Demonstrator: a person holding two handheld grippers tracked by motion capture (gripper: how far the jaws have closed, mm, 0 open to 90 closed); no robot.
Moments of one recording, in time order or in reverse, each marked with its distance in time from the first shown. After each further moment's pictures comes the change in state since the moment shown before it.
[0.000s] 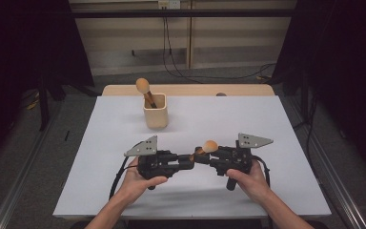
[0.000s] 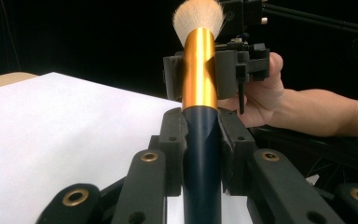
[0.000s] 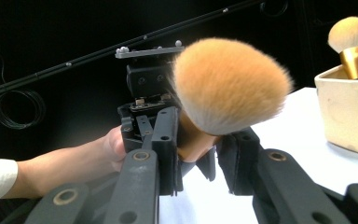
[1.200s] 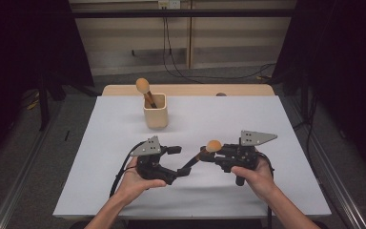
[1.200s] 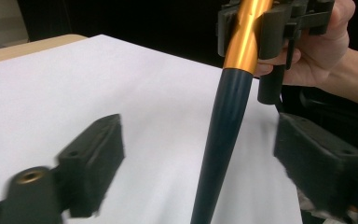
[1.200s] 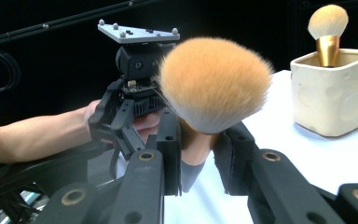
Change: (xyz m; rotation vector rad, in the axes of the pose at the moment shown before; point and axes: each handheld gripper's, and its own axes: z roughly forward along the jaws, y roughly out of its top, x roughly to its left) left arm 0.003 -0.004 -0.003 0.143 0.206 -0.014; right arm -0.006 0.012 -0.013 0.130 -0.060 -0.085
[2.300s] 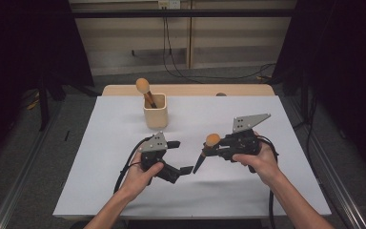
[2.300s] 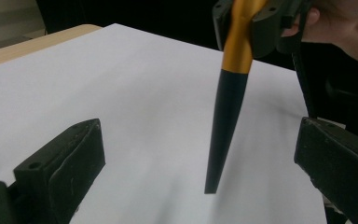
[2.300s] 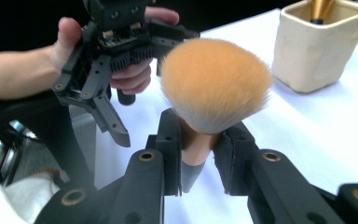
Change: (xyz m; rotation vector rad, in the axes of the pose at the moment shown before) left arm 0.000 0.013 0.014 0.082 0.051 0.044; right arm -0.011 0.044 0.003 0.349 -0.053 -0.060
